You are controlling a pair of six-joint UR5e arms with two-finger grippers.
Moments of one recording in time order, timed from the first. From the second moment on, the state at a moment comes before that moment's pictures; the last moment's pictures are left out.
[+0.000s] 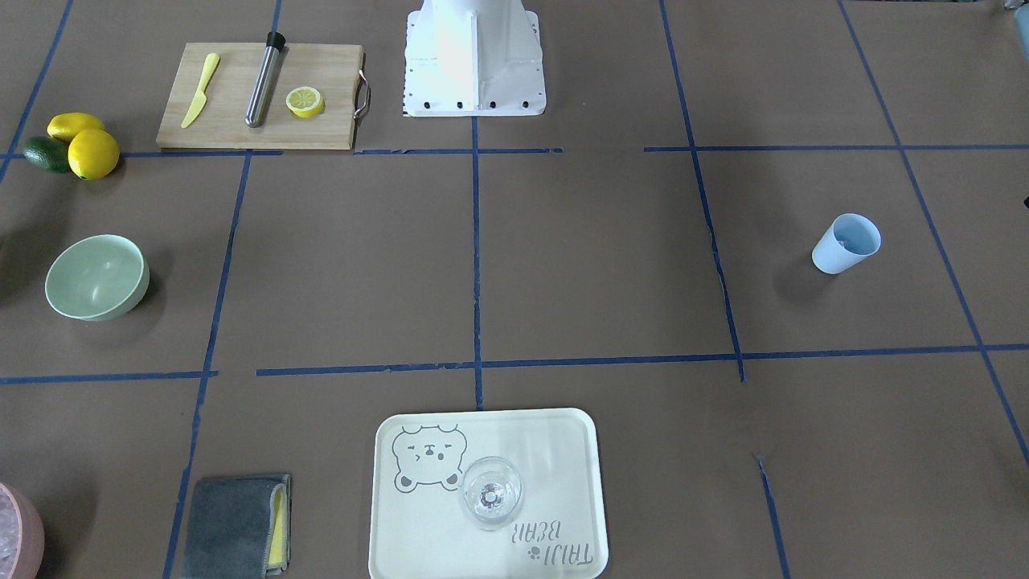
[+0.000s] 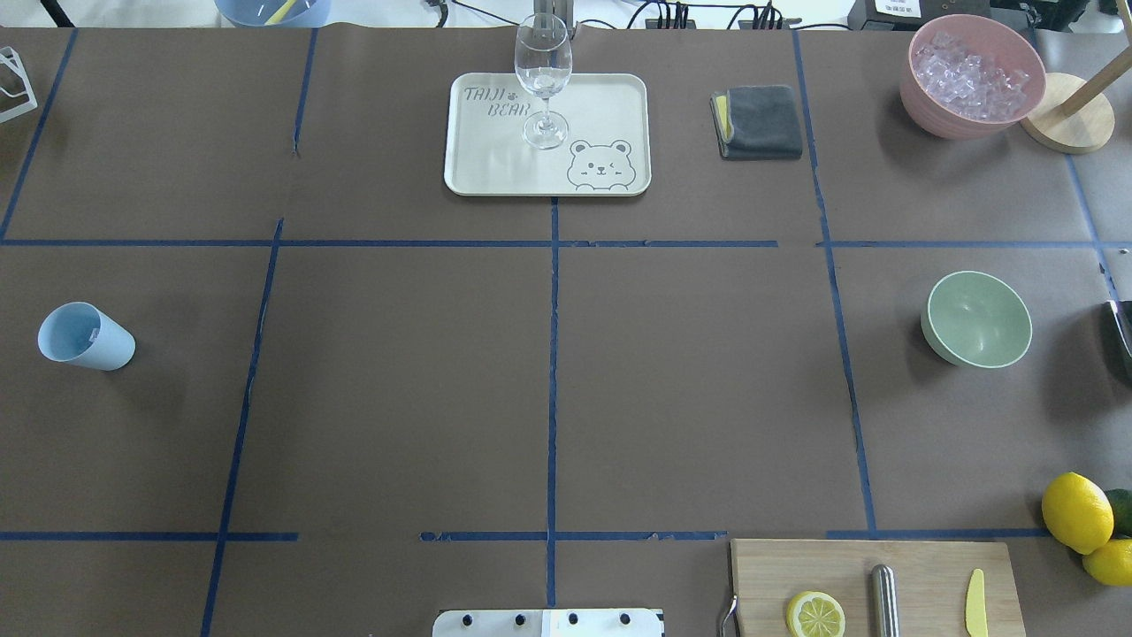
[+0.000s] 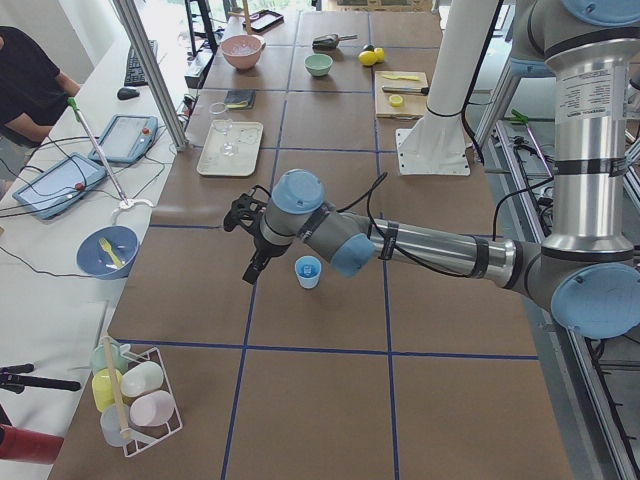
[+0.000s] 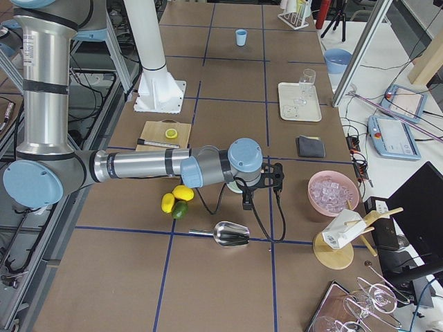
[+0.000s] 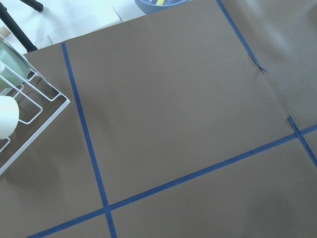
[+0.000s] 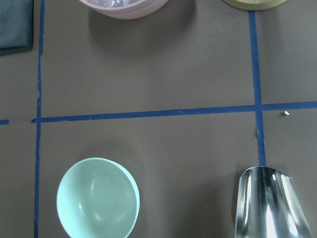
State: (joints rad) left arm -1.42 -1.44 -1.81 -2.21 -2.28 -0.29; right arm 1.51 -1.66 1.76 -1.39 2.55 0.30
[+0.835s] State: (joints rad) left arm -1.21 -1.26 -1.99 -2.45 -1.99 -0.66; right arm 1.13 -1.67 1.59 -0.79 2.29 0.90
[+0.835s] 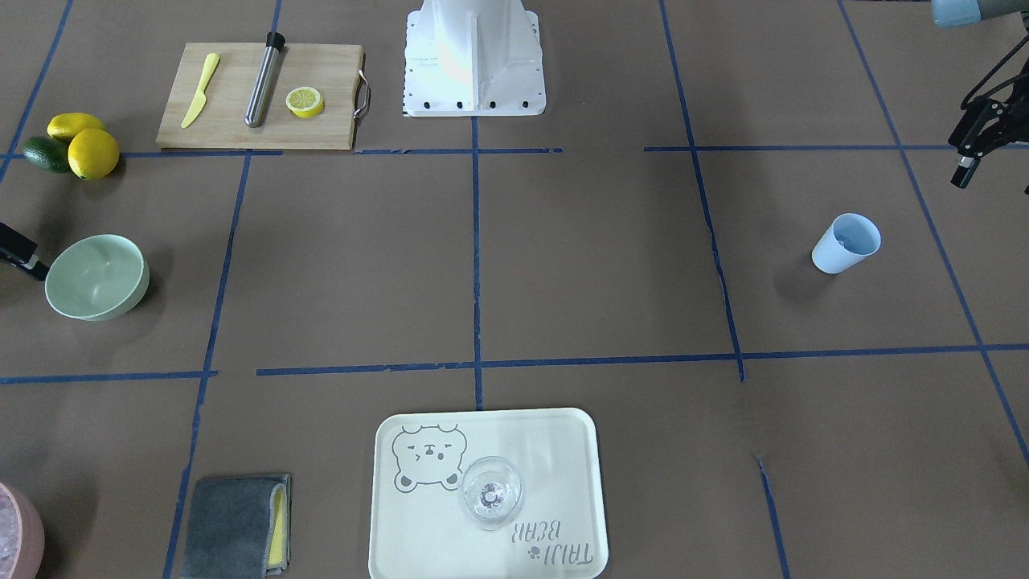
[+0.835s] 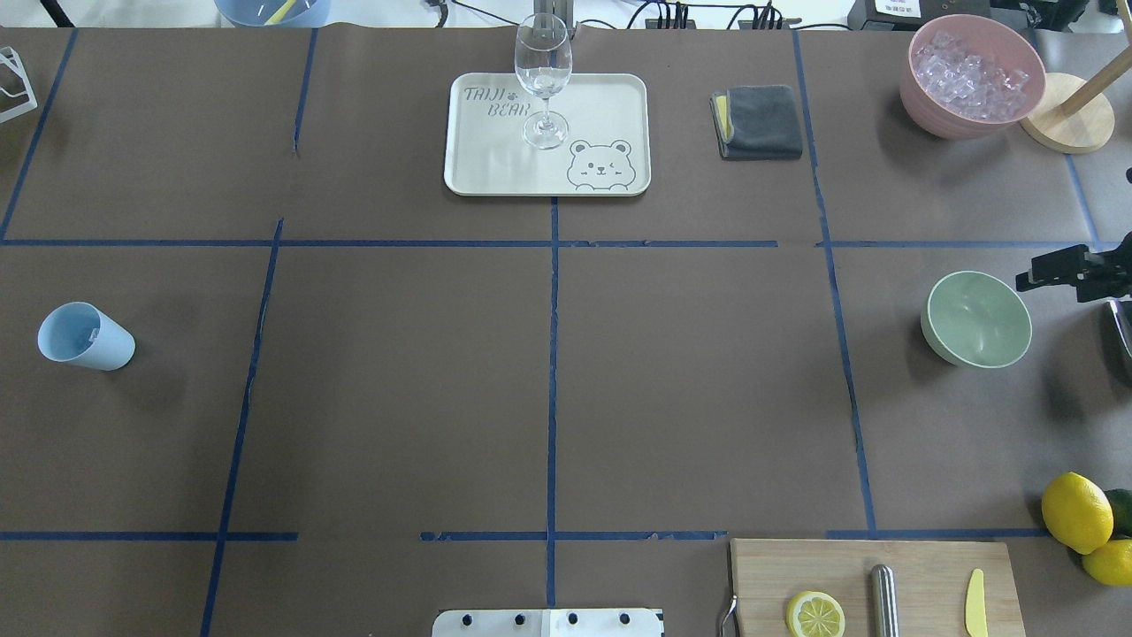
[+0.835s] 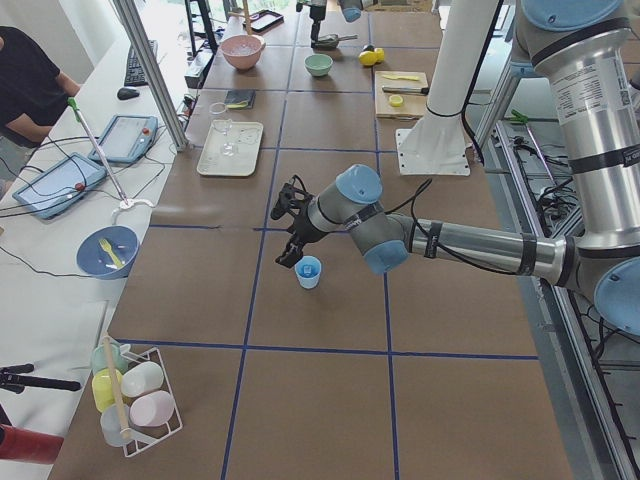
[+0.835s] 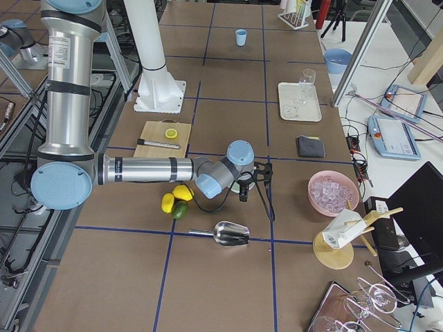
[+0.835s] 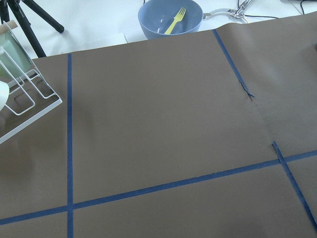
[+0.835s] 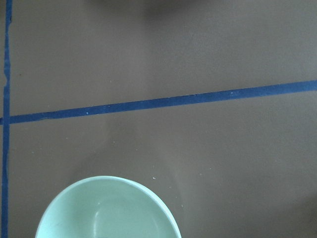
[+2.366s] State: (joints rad) left arm -0.74 -1.13 -2.00 -2.69 -1.52 -1.09; right arm 1.10 -1.60 1.64 -0.81 2.43 1.04
